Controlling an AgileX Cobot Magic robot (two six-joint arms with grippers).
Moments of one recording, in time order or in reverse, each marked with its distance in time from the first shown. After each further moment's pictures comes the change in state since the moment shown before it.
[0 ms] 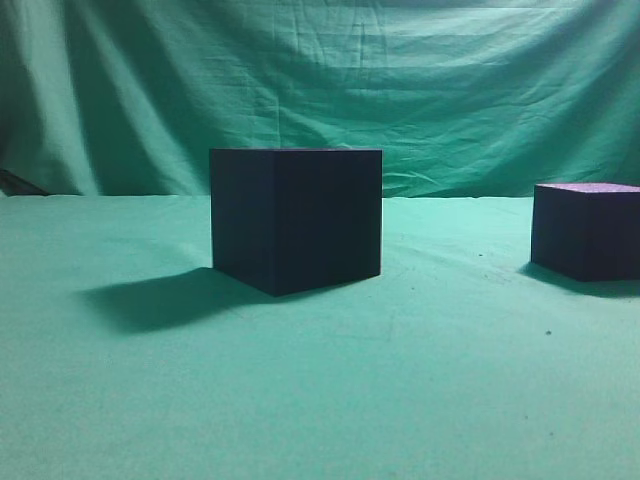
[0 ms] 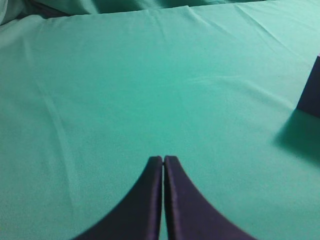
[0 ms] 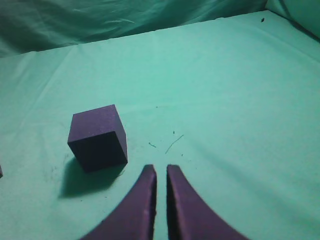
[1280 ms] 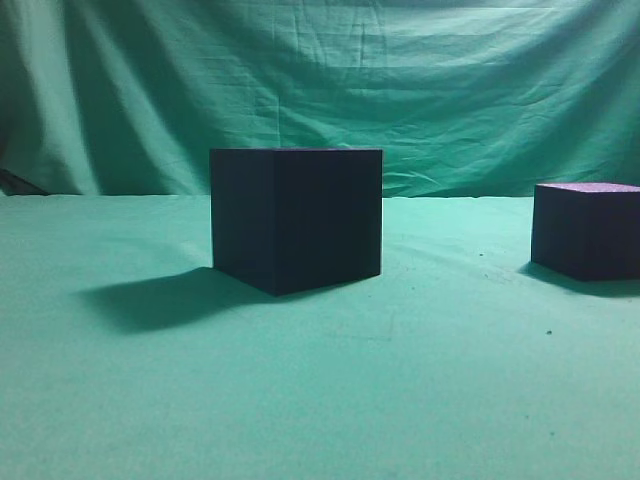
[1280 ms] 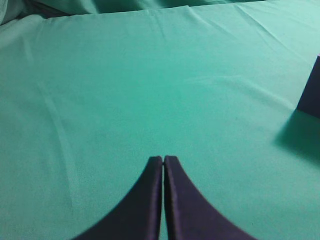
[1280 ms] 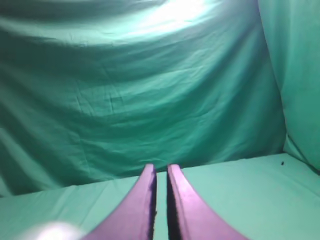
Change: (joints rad) left arm 0.000 0.000 0.000 0.000 0.000 0.000; right arm 0.000 0.000 -0.003 0.023 -0.491 0.002
